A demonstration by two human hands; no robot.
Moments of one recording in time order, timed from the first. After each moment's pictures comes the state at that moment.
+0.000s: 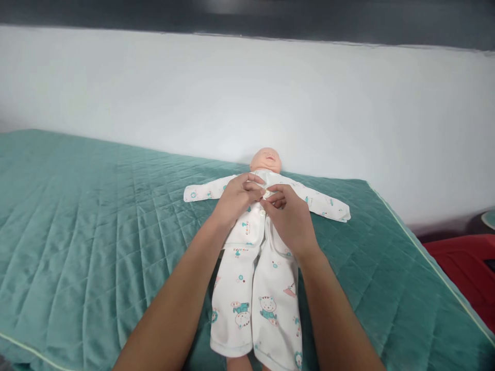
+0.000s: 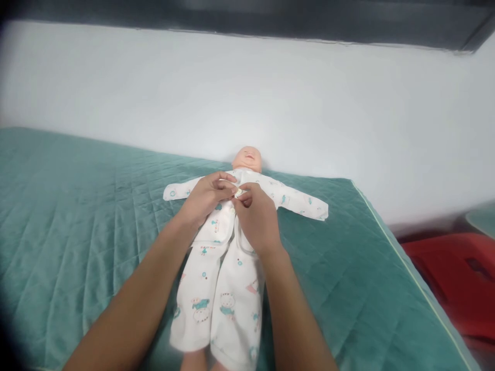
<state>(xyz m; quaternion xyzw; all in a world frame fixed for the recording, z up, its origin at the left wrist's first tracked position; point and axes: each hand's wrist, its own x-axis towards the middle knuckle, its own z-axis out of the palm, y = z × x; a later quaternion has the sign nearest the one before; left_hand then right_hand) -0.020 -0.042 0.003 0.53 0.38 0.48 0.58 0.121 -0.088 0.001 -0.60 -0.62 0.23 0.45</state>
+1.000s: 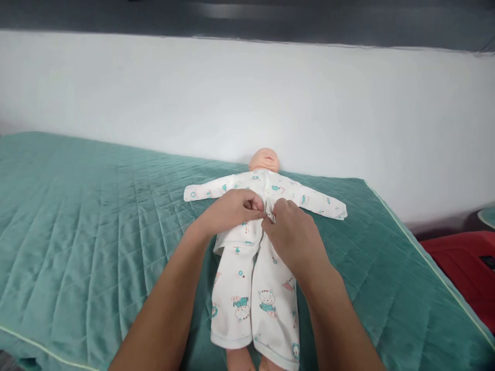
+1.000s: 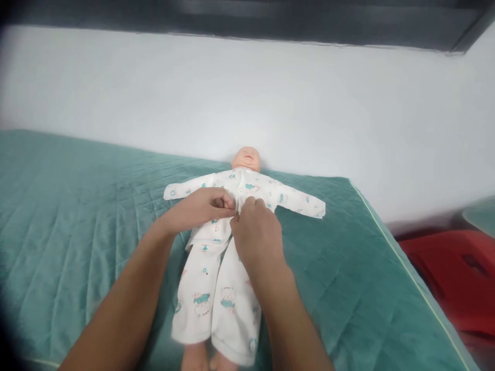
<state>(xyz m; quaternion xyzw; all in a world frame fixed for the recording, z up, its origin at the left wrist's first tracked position) -0.045 -0.066 0.021 0.76 0.39 0.28 0.43 0.109 -0.125 0.027 -0.71 -0.69 0.06 0.13</state>
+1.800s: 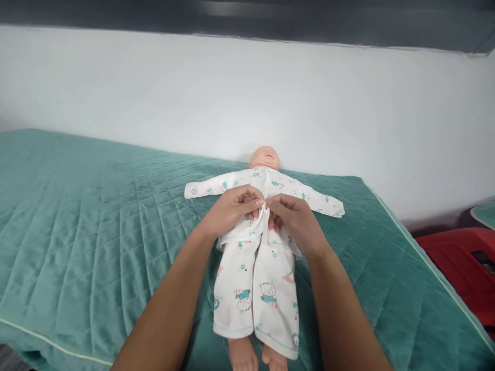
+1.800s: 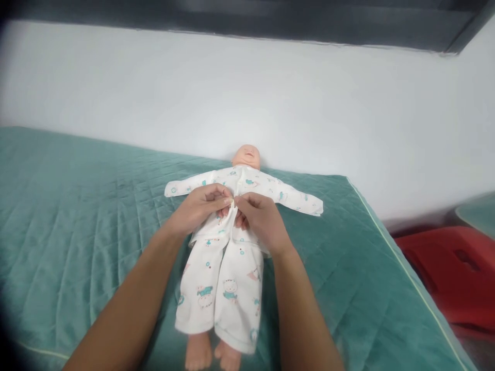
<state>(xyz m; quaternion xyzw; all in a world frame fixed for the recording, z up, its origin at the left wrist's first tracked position) -0.045 -0.072 -0.001 0.66 0.31 0.40 0.56 0.135 -0.107 0.005 -0.48 -0.56 0.50 0.45</state>
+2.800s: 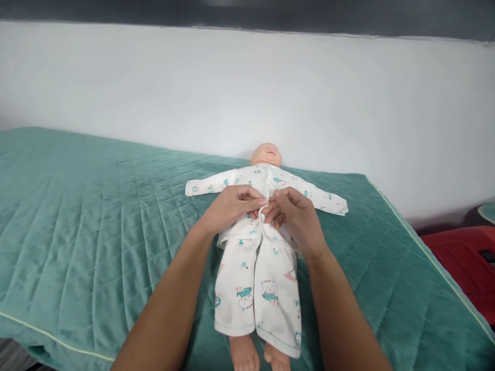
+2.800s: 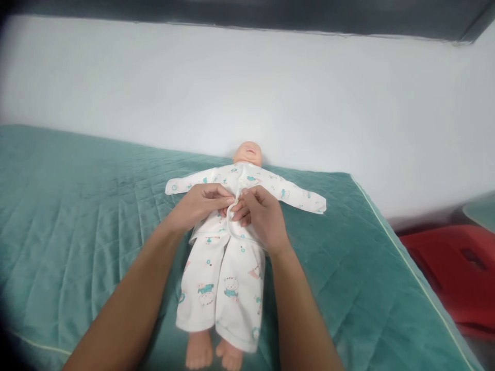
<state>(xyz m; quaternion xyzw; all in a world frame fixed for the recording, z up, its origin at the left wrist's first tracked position) -0.047 -0.071 -0.001 0.67 0.34 0.38 0.54 0.127 -0.109 0.000 -0.47 -0.48 0.51 0.53</state>
